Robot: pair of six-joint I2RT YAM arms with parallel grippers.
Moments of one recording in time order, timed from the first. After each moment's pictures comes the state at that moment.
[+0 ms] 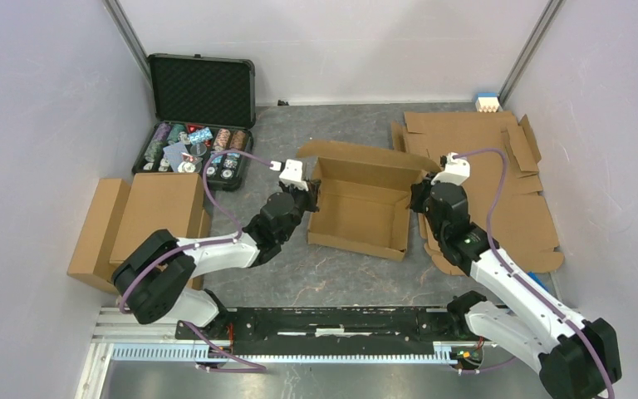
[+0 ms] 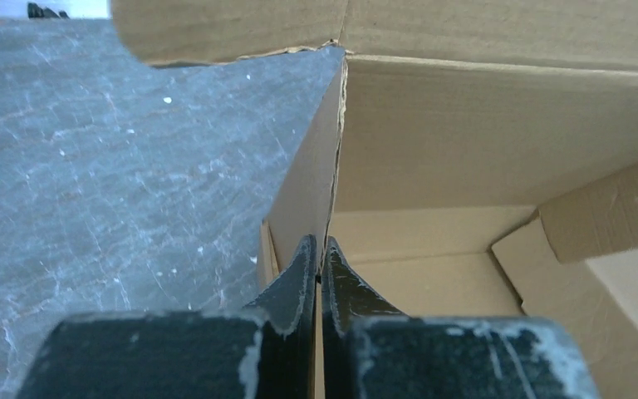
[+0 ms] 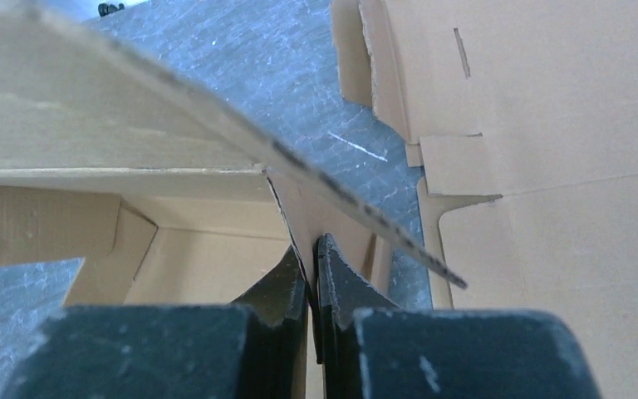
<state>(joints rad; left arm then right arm) -0.80 1.42 0.58 0.76 -0.39 -0.26 0.48 0.91 0.59 -0.02 0.40 0.47</state>
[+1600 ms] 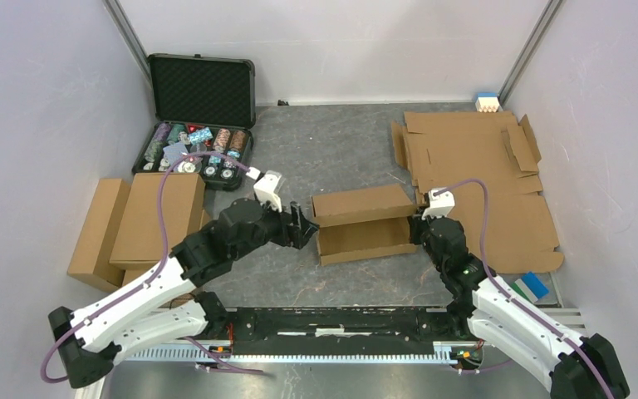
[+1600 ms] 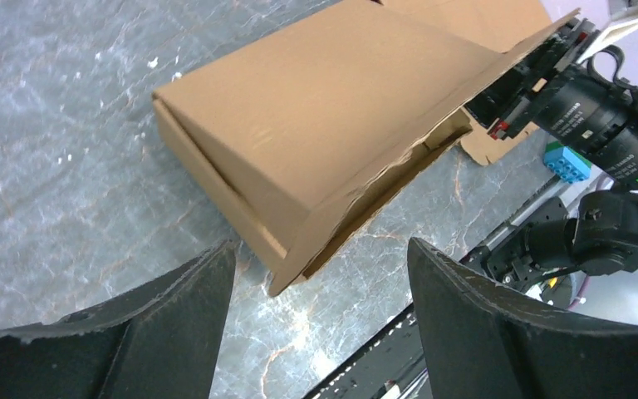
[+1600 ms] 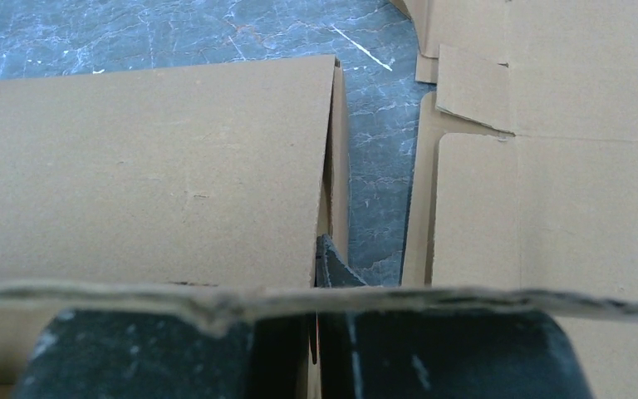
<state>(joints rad) -0.91 0.78 0.74 -0.36 -0.15 -0.53 0.56 0.72 0.24 0.11 0.32 0.25</state>
